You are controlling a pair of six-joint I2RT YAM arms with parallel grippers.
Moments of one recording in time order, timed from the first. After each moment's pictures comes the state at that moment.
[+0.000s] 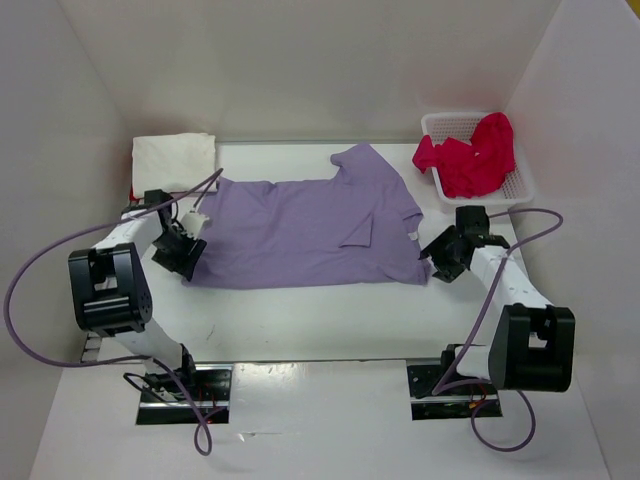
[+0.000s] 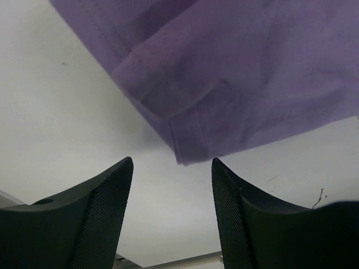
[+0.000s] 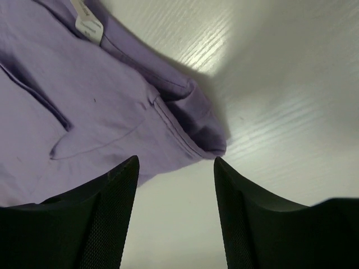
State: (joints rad) left arm 0.21 1.63 1.06 -0.83 0.11 0.65; right arm -0.07 1.27 0.76 -0.59 -0.06 0.82
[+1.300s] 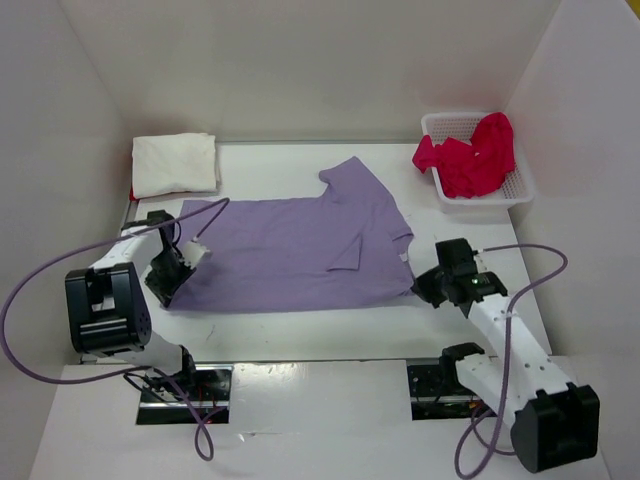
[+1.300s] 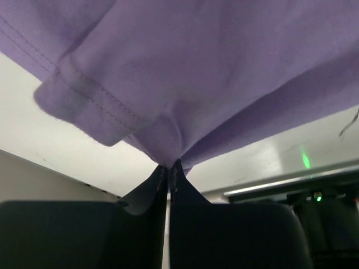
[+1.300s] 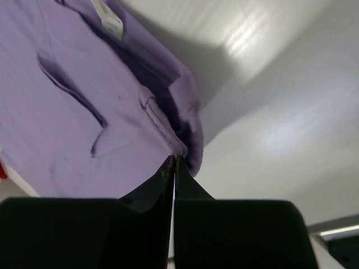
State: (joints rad) left arm 0.21 1.53 0.91 -0.97 -0.07 0.74; right arm 0.17 0.88 0.57 -0.71 0.05 1.21
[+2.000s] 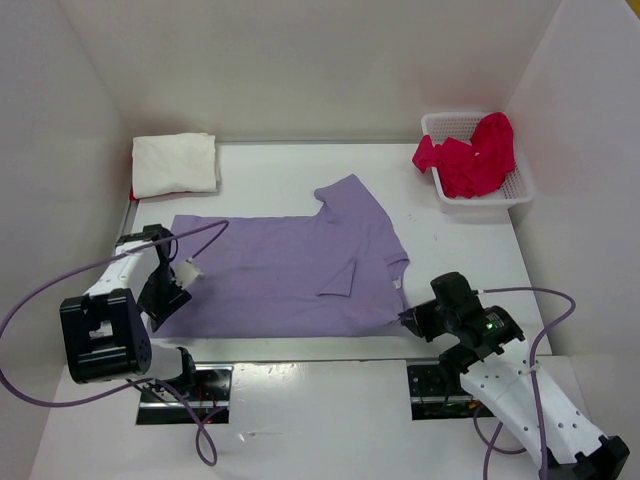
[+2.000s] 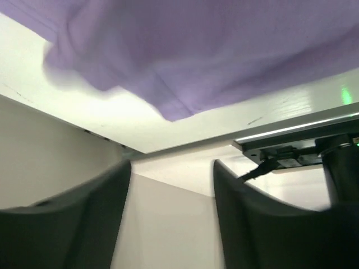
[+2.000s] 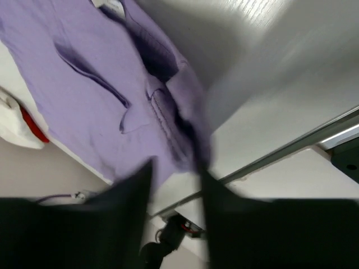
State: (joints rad) left arm 0.23 1.37 0.81 -1.10 -0.25 0.84; right arm 0.46 0.50 0.48 -1.01 0.00 1.67
